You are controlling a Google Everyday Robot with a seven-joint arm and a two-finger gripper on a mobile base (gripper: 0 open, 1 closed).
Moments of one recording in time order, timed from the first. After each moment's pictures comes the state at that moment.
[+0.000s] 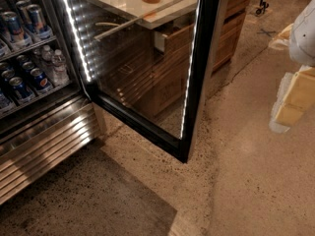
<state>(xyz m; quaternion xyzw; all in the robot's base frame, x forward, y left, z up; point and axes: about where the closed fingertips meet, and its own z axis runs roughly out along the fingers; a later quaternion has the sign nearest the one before) 0.438 -0.217 0.976 -0.60 0.78 -0.03 0.16</state>
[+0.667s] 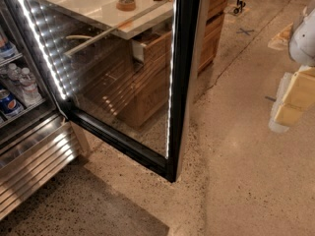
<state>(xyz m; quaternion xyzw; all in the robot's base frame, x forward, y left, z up) 0.438 -0.217 0.976 -0.60 0.78 -0.03 0.16</state>
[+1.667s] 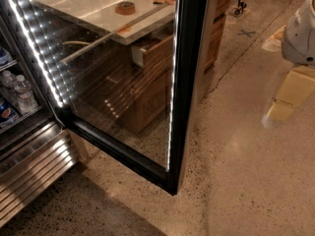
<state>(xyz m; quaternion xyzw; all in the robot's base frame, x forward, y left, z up) 0.449 -0.215 0.969 -0.60 0.78 -0.01 0.16</state>
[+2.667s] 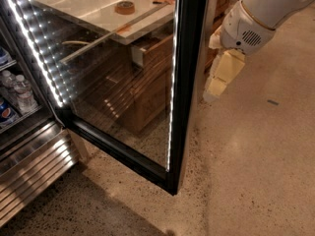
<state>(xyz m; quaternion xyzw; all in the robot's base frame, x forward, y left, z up) 0.534 -0.128 0.939 -0.62 0.75 0.11 0.21</state>
